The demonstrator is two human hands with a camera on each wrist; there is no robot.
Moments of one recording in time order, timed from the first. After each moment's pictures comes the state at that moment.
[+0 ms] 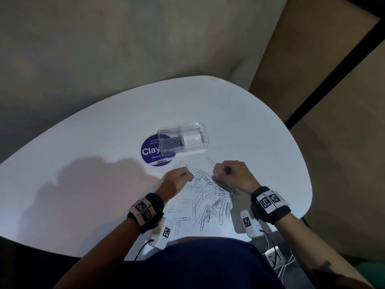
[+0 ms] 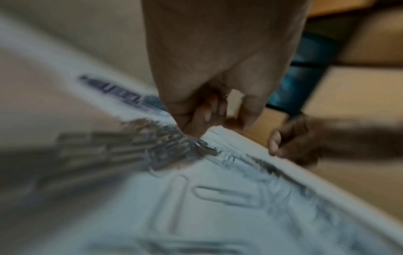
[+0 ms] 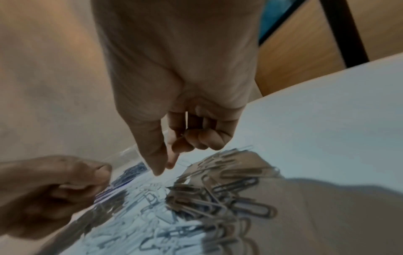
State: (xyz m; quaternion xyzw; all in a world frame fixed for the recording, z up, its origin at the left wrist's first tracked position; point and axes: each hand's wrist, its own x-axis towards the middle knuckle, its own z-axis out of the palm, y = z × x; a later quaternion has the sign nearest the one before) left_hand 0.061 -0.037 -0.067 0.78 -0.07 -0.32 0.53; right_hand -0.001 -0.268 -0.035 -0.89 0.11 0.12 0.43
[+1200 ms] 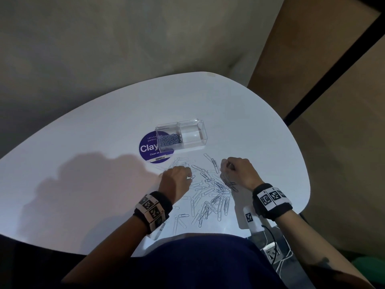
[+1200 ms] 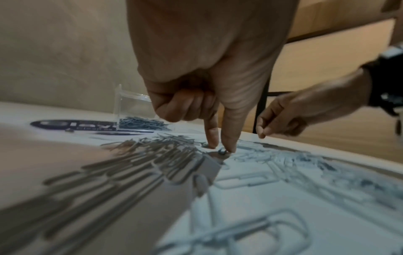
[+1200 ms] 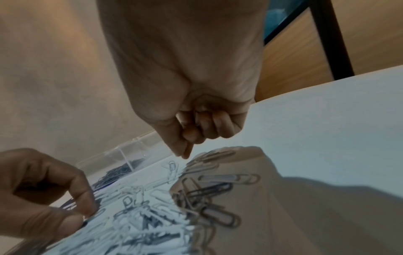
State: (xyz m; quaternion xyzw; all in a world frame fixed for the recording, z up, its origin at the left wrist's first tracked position) left_hand 0.050 -0.047 -0.074 0.94 -0.26 -0.12 0.17; right_hand -0.002 -0.284 -0.045 -0.92 0.13 0.11 0.35
